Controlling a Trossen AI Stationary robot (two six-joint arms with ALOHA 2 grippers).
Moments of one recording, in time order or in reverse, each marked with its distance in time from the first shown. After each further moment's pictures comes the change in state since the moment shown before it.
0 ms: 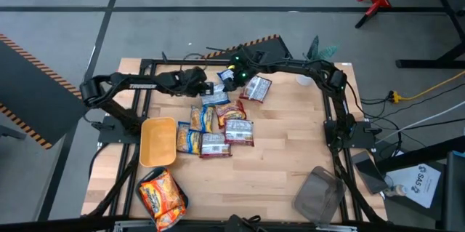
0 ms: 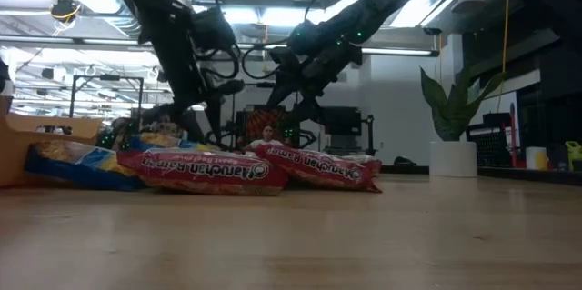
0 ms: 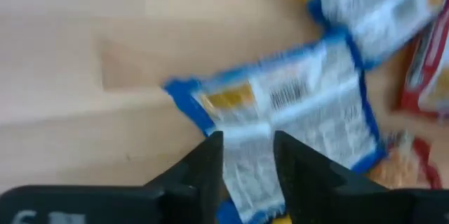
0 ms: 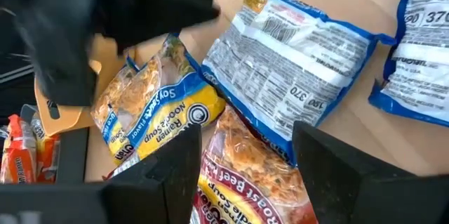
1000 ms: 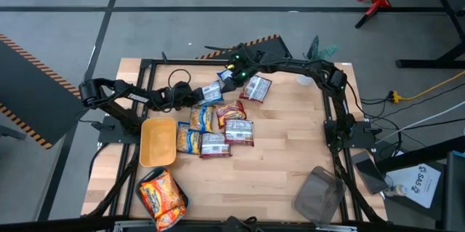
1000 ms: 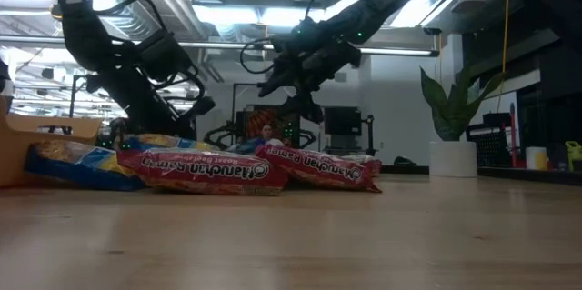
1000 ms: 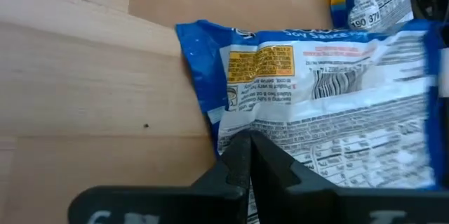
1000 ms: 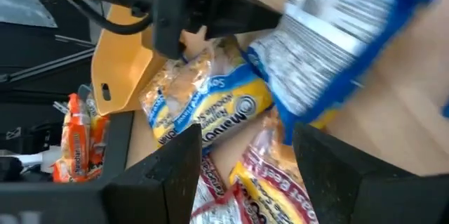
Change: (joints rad) left arm 0.002 -0.014 -0.472 0.719 0.030 -0.266; right arm 0.000 0.000 0.000 0.057 -0.156 0.001
